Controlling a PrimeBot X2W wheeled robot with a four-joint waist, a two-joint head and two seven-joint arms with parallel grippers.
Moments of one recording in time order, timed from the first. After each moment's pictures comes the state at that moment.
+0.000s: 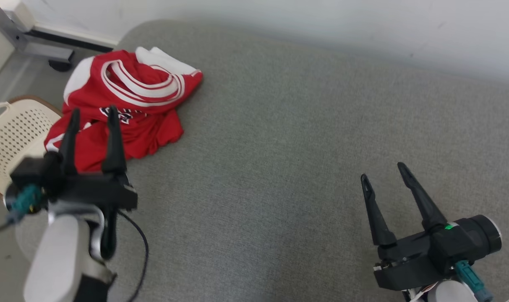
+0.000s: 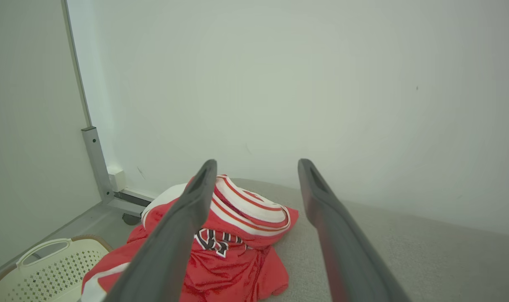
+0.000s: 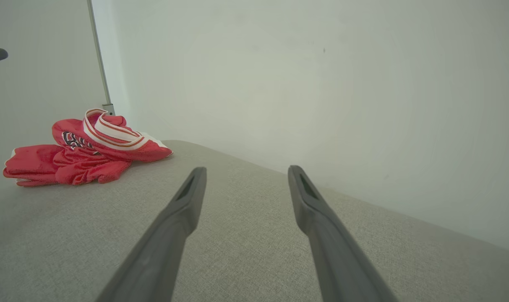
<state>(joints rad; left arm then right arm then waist) -0.49 0.11 0.01 0.37 -0.31 -0.12 -0.26 -0.12 -0.12 0.13 0.04 -0.02 0.13 -0.26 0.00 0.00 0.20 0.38</state>
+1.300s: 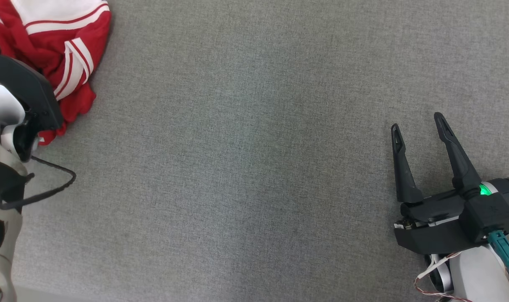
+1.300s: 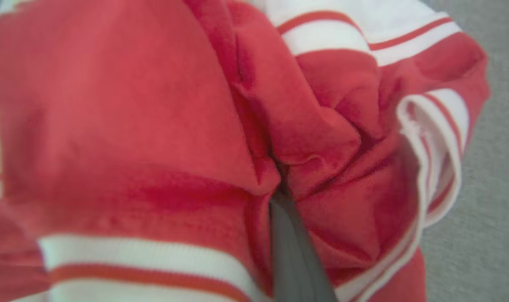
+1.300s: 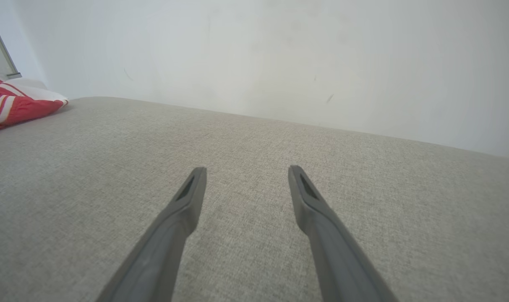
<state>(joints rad) -1.17 0.36 -0.24 1.13 -0.47 -0.13 0.31 -0.25 -0.14 0.04 -0.02 -0.04 0.13 -0.27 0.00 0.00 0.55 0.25</state>
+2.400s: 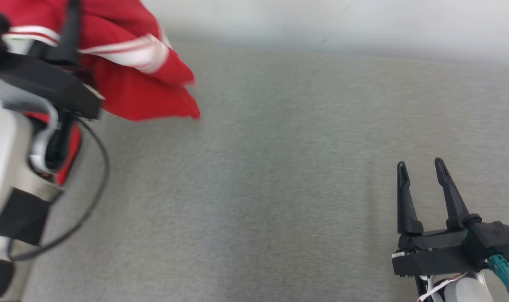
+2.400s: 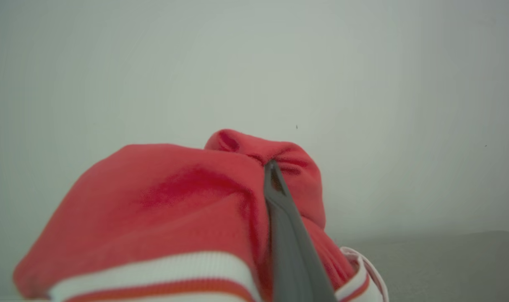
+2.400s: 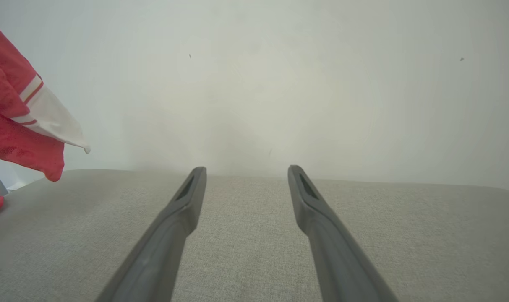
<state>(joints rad) -0.97 0.44 -0.38 0.47 -0.72 -0.11 -0.09 -0.13 -0.05 -0.02 0.05 0.07 0.13 -0.26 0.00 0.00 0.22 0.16</state>
